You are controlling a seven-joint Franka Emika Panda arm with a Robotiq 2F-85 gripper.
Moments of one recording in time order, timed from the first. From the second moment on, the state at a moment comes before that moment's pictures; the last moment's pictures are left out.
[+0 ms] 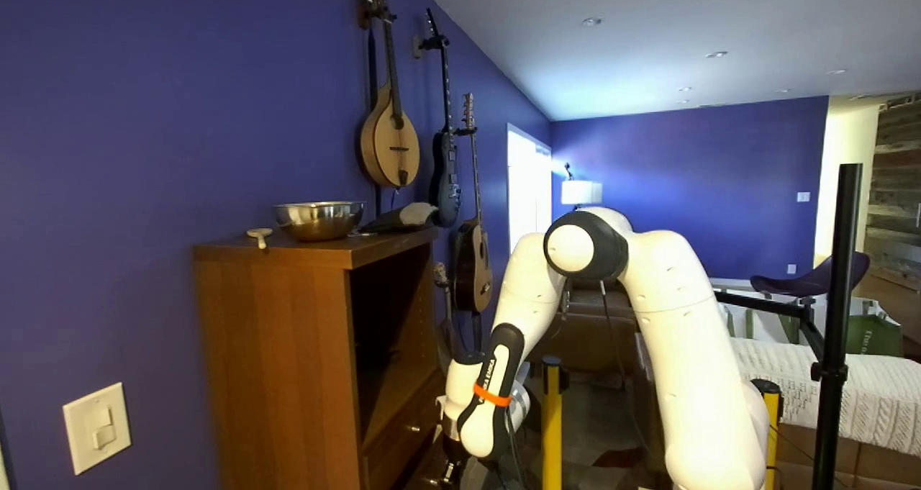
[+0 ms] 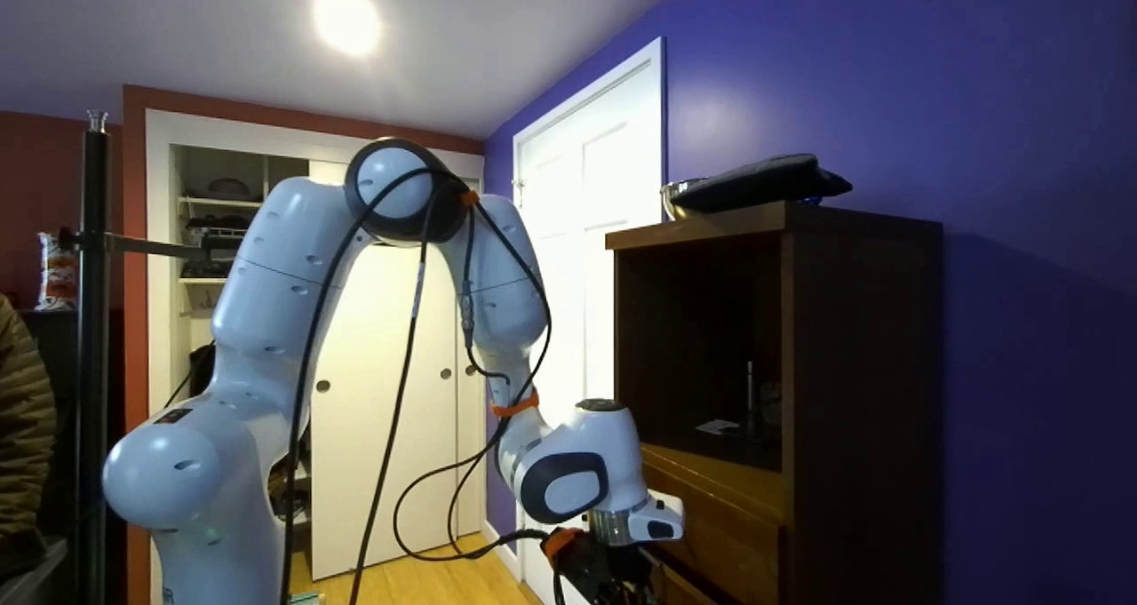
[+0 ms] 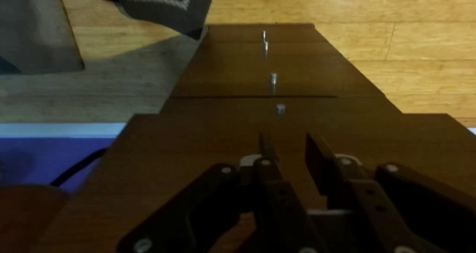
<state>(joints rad) -0.29 0.34 0.07 -2.54 -0.14 3.06 -0.14</state>
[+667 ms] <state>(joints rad) -0.47 0.17 0.33 -2.60 0.32 2.86 -0.58</state>
